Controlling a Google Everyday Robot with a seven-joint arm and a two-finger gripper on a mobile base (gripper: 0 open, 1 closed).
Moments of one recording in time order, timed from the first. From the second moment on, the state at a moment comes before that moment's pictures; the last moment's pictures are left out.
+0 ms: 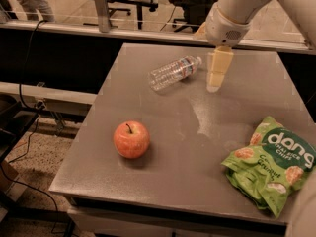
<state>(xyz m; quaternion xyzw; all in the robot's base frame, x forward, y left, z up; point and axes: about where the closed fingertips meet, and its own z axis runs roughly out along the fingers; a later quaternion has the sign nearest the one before) 0.625 -0.135 0.921 -0.74 0.65 0.01 0.17</state>
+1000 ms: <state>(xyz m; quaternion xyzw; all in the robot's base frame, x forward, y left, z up) 0.672 -0.107 0.876 -0.78 0.62 -0.01 0.13</state>
